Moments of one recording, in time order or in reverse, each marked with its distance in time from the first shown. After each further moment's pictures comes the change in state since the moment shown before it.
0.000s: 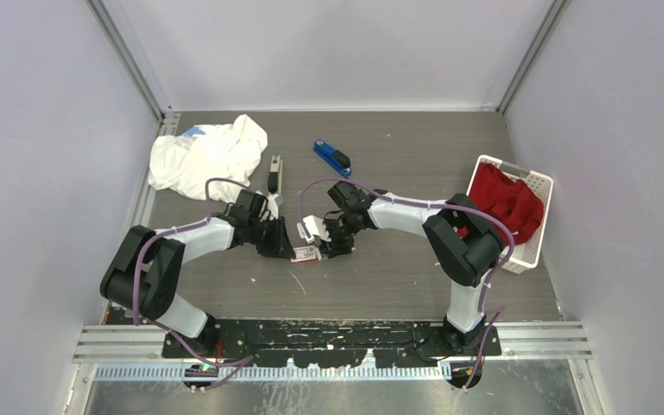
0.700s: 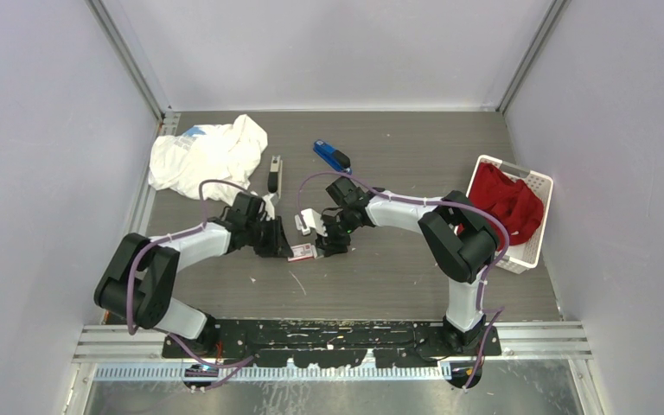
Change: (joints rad) left arm 0.000 -0.058 -0.050 0.043 -0.057 -0.036; right arm -0.006 0.034 0.024 0.035 -0.024 0.121
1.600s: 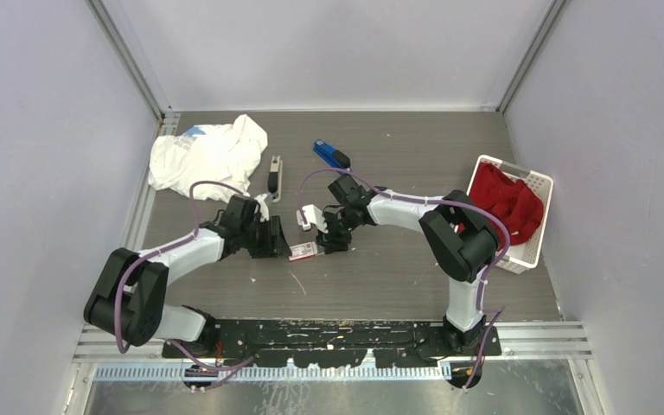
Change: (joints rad) left arm 0.011 -0.098 -0.032 -0.035 -0.066 0.007; right arm -0.016 0.000 -0.001 0.021 0.016 0.046
